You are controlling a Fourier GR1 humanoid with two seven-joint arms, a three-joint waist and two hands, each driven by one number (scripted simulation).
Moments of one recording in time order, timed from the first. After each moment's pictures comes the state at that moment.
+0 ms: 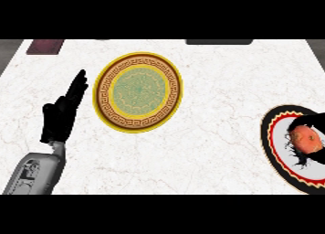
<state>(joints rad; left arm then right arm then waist) -0.25 0.24 -0.08 -1.42 -0.03 0.12 0.09 -0.31 -0.67 0.05 -0.91 0.85 0.30 -0.48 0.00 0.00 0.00</state>
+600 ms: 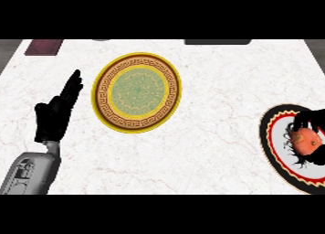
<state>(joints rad) -0.25 0.23 -0.02 -1.39 -0.04 0.06 0.07 -0.31 -0.61 -0.06 -0.90 0.85 0.18 -0.50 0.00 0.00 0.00</state>
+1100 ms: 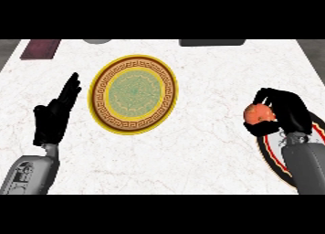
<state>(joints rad) -0.22 0.23 -0.01 -1.40 -0.05 0.07 0.08 -0.32 -0.29 -0.02 -1.28 0.95 -0.01 0.10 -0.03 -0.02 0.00</state>
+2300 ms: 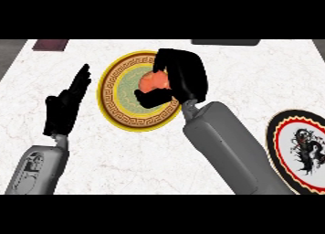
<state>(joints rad) -0.30 0.19 -0.02 -1.39 -0.07 0.06 0.10 -0.82 0.00 0.38 -1.23 0.81 -0.19 0.58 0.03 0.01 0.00</state>
